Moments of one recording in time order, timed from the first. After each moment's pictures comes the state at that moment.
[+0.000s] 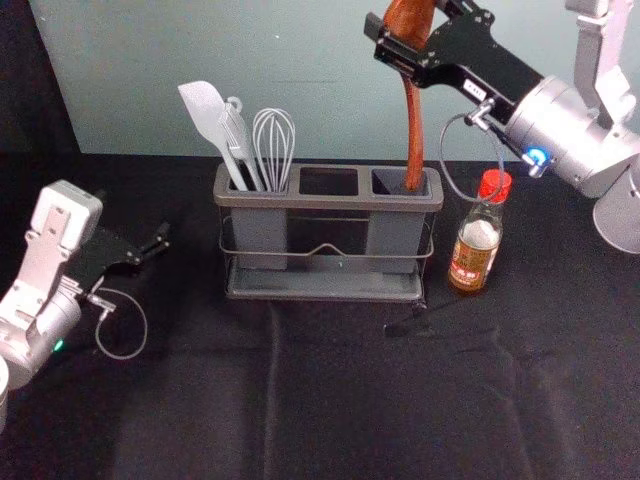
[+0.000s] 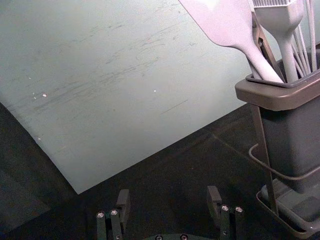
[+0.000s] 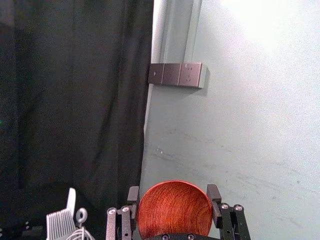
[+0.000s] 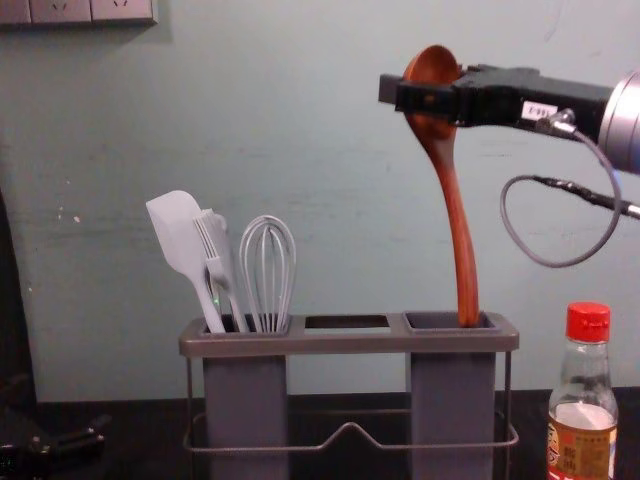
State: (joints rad) left arm -0.20 0.60 0.45 -1.41 -0.25 -0.12 0.03; right arm 0.56 0.35 -0.37 -1.44 0.40 -0.04 0.46
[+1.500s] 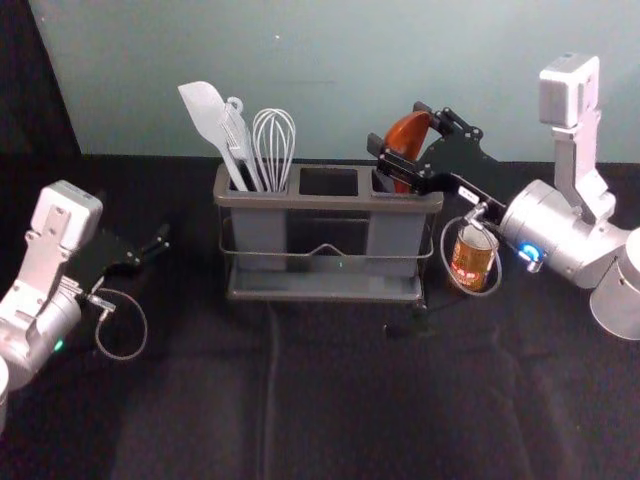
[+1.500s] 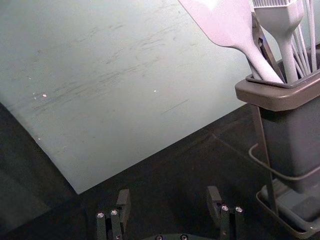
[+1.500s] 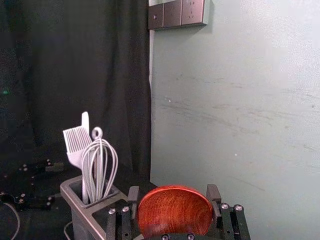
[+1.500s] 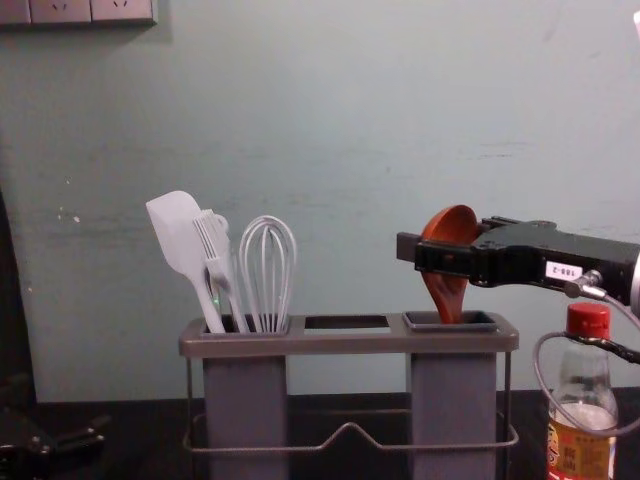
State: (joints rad) left arm -0.20 0.60 0.45 -1.41 -0.25 -0.12 0.03; right arm 0.41 0.38 -0.38 -1.42 0.41 -0.02 0.47
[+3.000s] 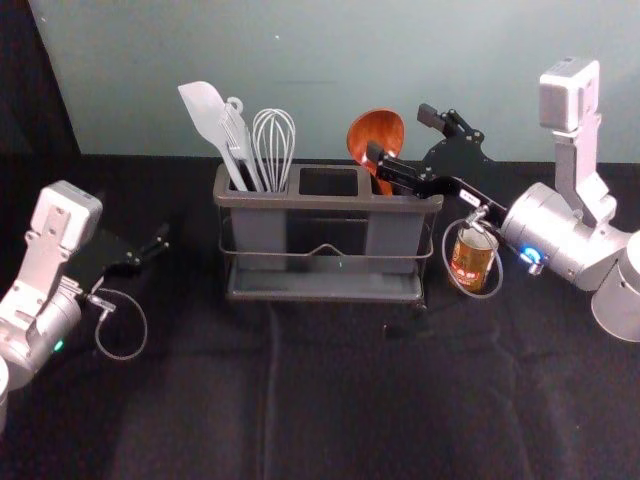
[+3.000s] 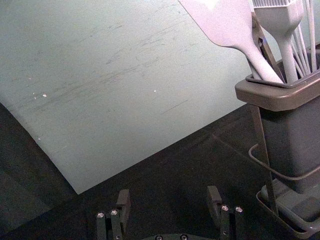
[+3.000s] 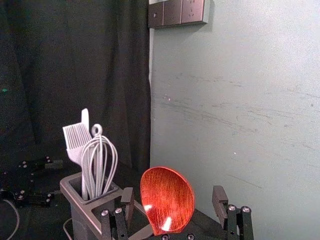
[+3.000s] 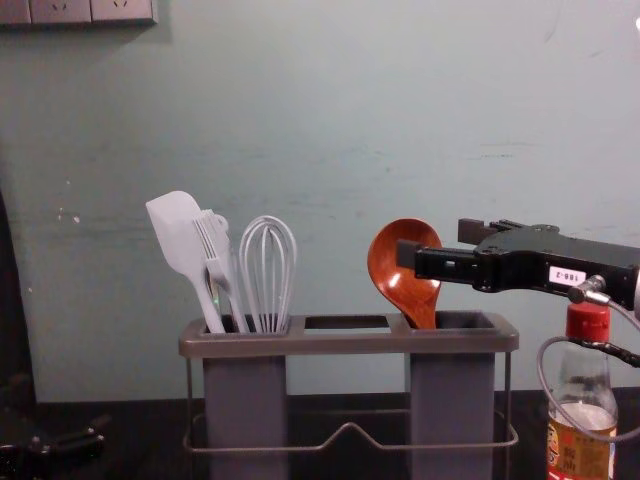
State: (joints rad) left arm -0.20 0.60 0.45 -1.41 -0.25 -0.12 0.03; right arm 0.41 0.38 -0.38 -1.42 0.40 -0.02 0.47
